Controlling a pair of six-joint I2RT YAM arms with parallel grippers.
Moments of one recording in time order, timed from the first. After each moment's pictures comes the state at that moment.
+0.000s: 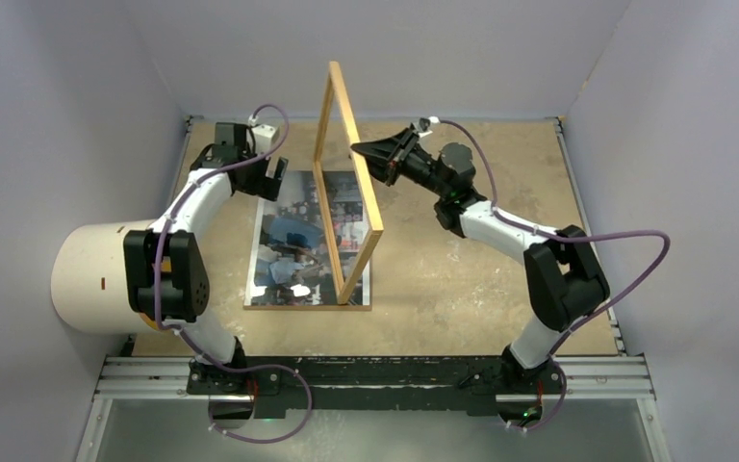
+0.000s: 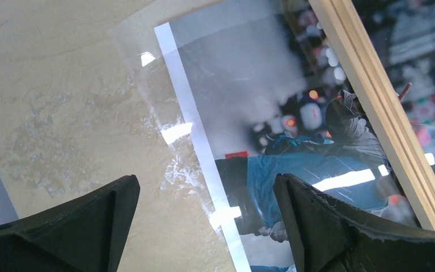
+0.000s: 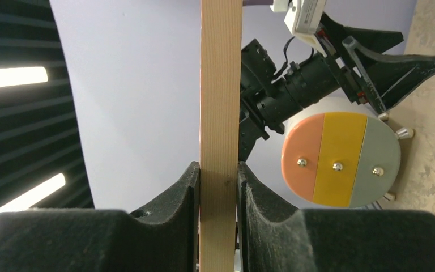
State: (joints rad) left arm -0.04 1.68 1.33 -0.50 0.08 0.24; right arm 0.52 1.70 1.13 0.75 -0.56 1.75
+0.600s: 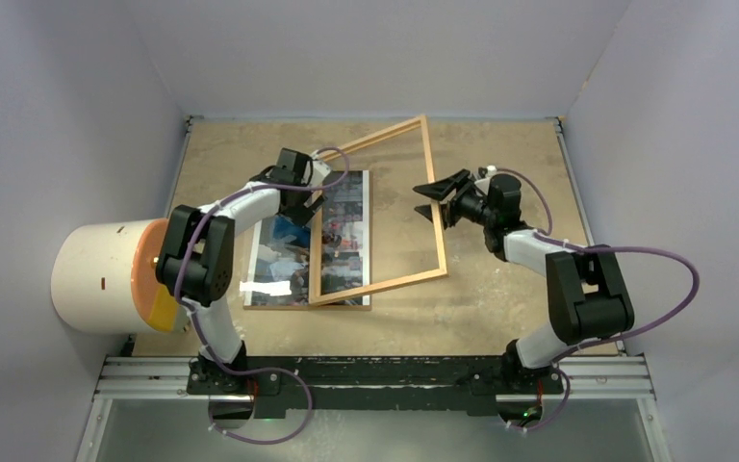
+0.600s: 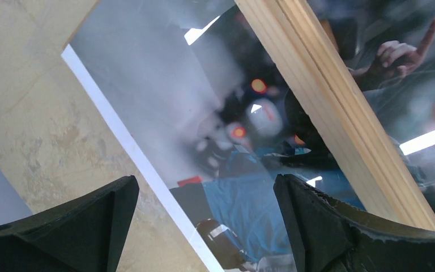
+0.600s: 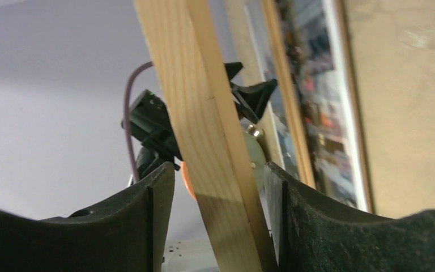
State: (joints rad) left arm -0.30 1.82 1.21 -0.36 -0.22 0.43; right arm 0.18 1.54 0.73 0.54 -0.69 1.50
